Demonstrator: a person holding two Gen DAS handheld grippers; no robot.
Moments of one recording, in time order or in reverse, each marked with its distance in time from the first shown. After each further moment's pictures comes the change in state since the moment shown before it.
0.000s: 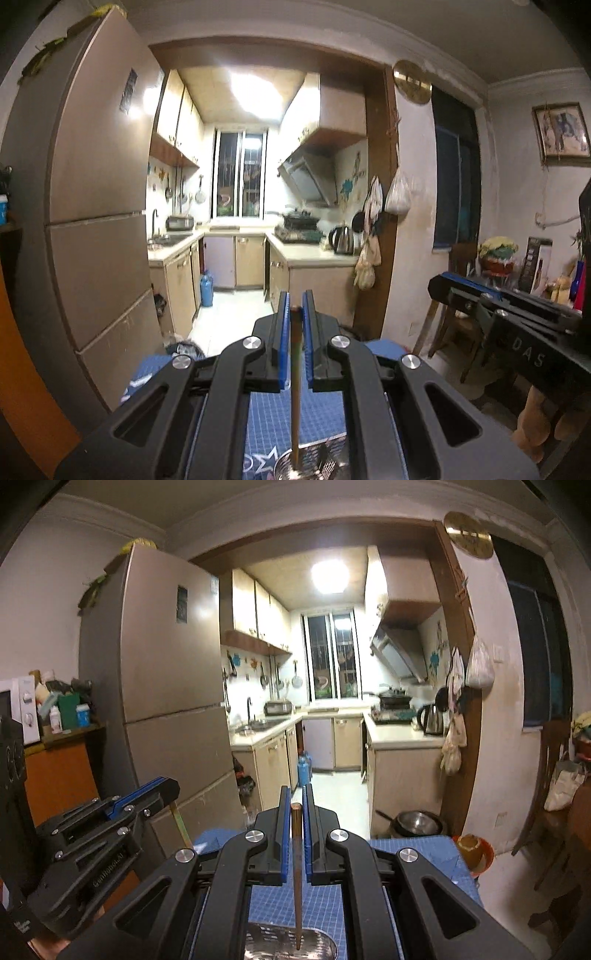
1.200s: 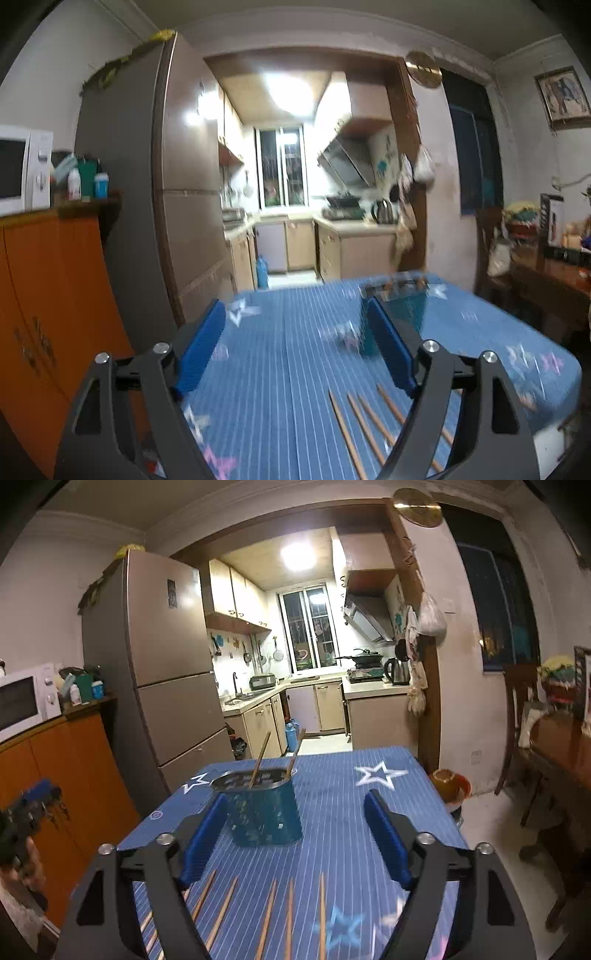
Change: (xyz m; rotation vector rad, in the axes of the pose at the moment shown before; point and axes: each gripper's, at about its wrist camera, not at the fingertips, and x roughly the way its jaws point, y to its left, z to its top) left arm -0.254 0.059 -0.121 0.068 0.038 0.176; right arm -0.231 -0.046 -0.164 0.111 0.074 -0.045
